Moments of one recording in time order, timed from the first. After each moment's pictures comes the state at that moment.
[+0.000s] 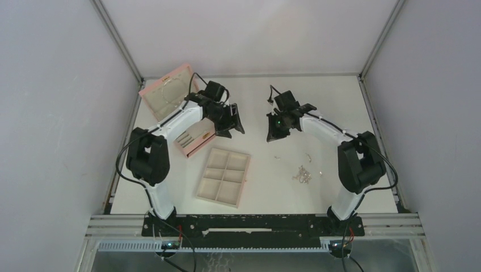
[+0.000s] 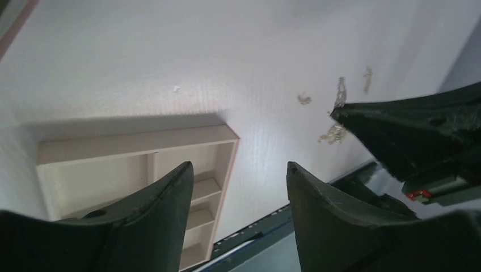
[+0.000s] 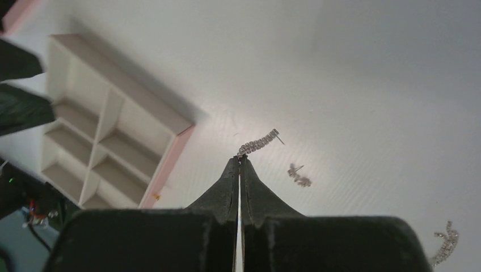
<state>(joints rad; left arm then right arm) -0.47 1.84 1.51 -0.79 0.33 -0.58 0.47 1.76 1.28 -0.61 -0.23 0.32</state>
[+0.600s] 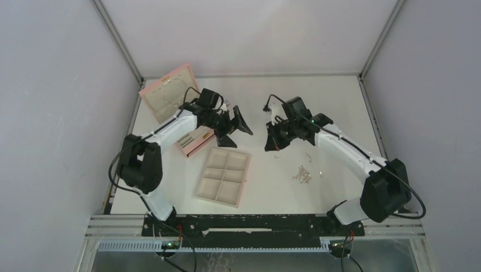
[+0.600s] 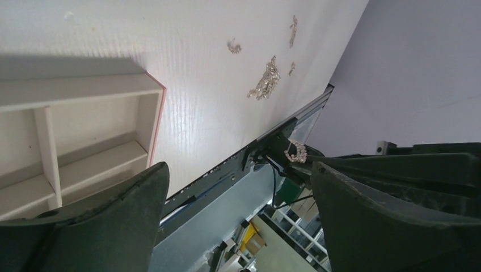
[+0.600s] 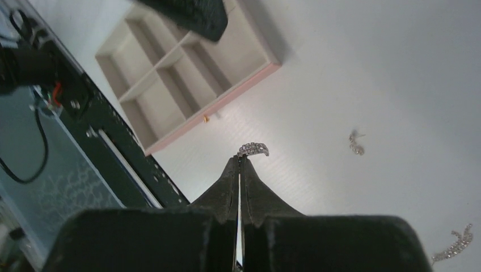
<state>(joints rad) -0.44 1.77 1.35 -0.64 0.66 -0.83 0.52 1.49 1.20 -0.68 -0.48 0.11</state>
